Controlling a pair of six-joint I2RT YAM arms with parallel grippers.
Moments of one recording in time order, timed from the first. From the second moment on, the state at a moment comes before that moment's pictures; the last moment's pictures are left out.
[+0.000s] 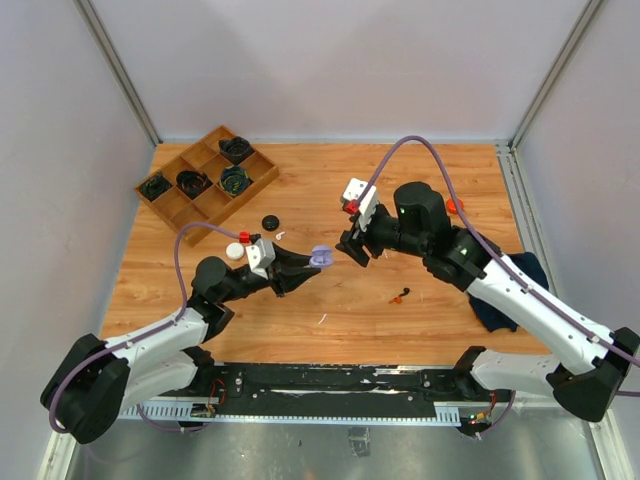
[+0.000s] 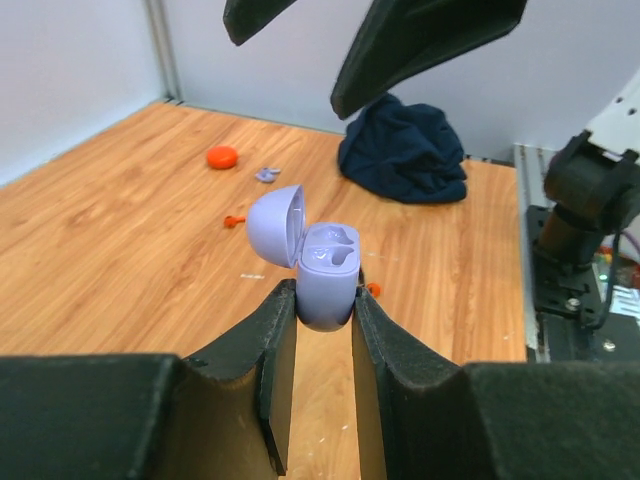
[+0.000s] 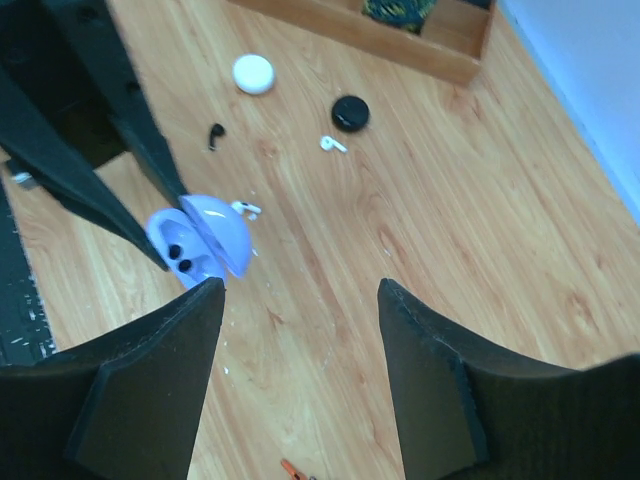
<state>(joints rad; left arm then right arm) -0.60 1.01 0.28 0.95 0.65 -0.16 0.83 1.12 1.17 -0.42 -0.22 -0.30</state>
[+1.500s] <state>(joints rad) -0.60 0.81 0.09 1.01 0.38 -0.01 -0.09 1.89 1.39 -0.57 -0.10 -0.21</state>
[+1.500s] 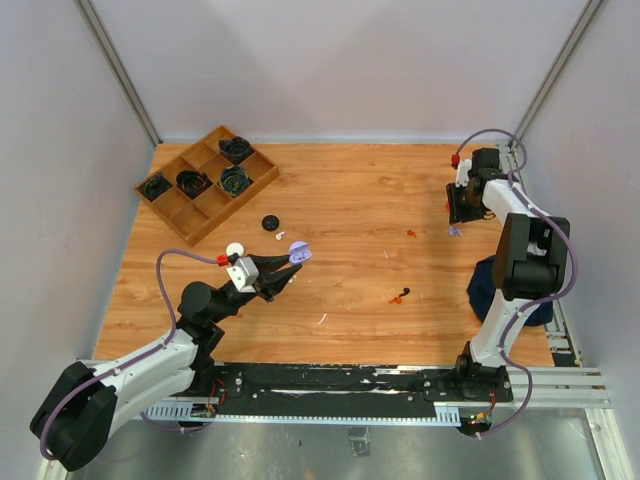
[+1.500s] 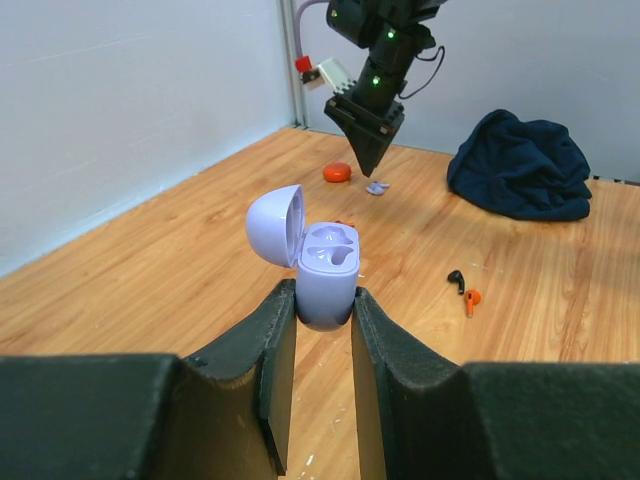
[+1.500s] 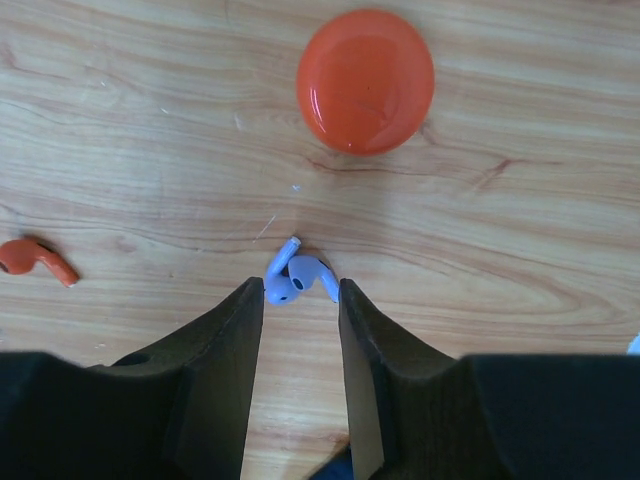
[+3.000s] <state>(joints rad) -0.60 0.80 0.09 0.99 0.39 -0.01 -0.07 1.93 1.32 -0.65 -0.15 -0.13</state>
